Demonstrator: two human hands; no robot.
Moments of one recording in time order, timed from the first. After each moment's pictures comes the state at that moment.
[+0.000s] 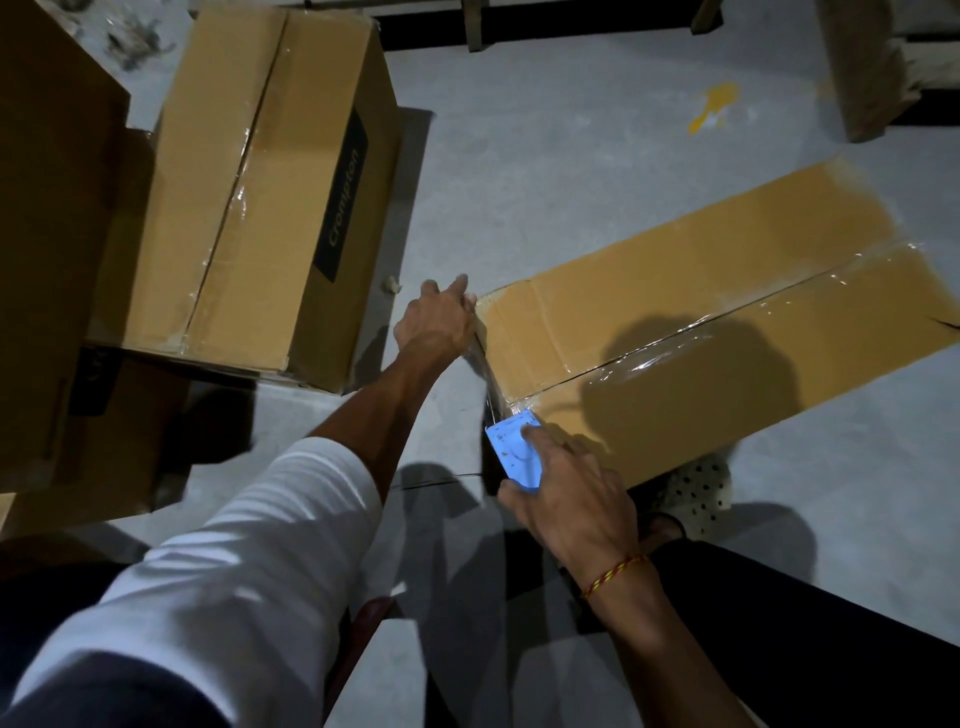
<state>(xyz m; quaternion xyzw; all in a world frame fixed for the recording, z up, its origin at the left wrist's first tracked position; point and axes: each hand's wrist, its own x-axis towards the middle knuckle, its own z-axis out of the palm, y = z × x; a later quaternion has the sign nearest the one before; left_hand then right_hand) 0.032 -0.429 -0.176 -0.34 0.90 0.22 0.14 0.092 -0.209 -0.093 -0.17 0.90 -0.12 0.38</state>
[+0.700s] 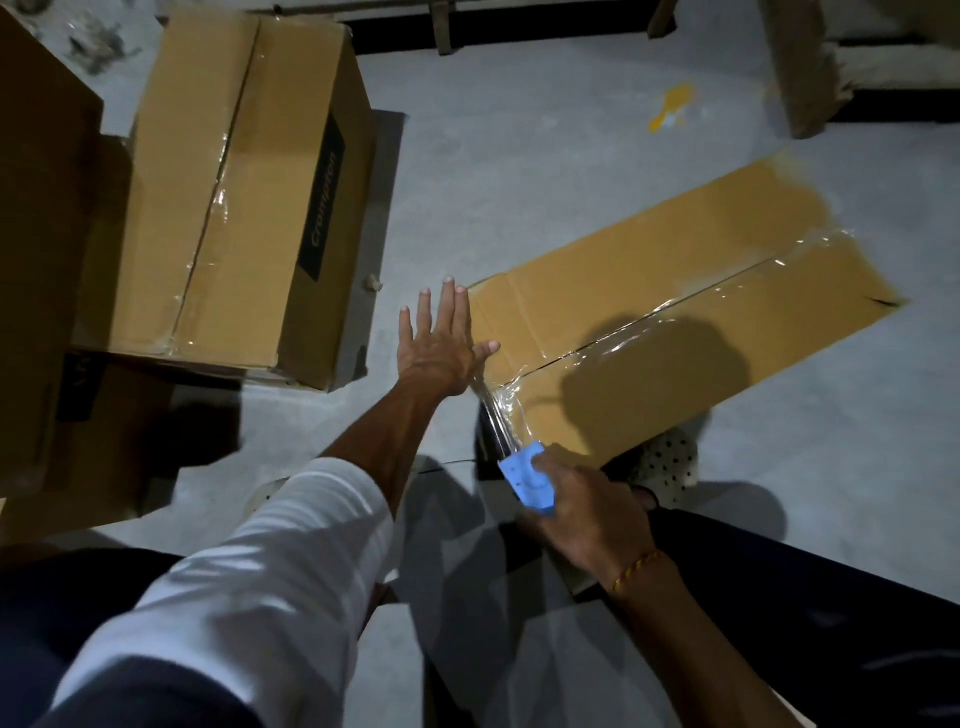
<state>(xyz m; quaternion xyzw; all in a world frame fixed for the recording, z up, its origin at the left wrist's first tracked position) 0.064 -0.396 -0.188 -0.21 0.94 0.12 0.24 0.107 -0.167 -0.080 -0.19 0.89 -0.09 0.41</state>
